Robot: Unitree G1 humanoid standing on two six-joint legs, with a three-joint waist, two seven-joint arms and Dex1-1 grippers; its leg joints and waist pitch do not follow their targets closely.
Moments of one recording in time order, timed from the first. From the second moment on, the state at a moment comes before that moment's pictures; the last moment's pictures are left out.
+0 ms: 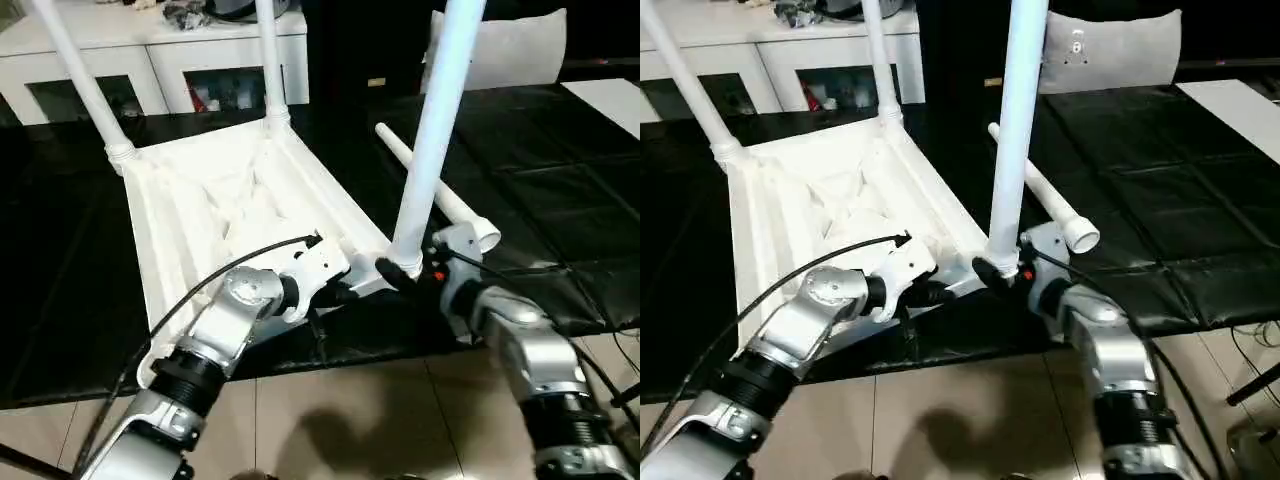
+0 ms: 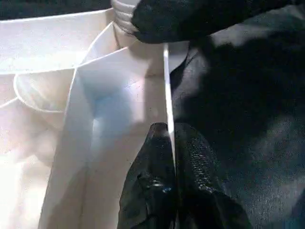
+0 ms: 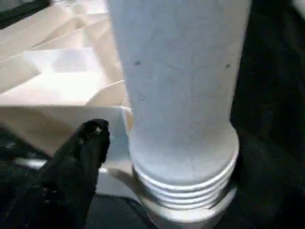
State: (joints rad) left arm -0.53 0.18 -0.33 0.41 0.10 0.29 -0.89; right arm -0.34 -0.25 -0.01 0.31 0.15 0.30 0.68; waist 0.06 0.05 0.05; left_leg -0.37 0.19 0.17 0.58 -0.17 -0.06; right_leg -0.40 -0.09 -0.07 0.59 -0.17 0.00
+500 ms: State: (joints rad) left arm -0.54 0.39 -0.40 0.44 0.07 0.04 -1.23; right arm -0.39 -0.52 0.13 0.32 0.18 0.20 1.23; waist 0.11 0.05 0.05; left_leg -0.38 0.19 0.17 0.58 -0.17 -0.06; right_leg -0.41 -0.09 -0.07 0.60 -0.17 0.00
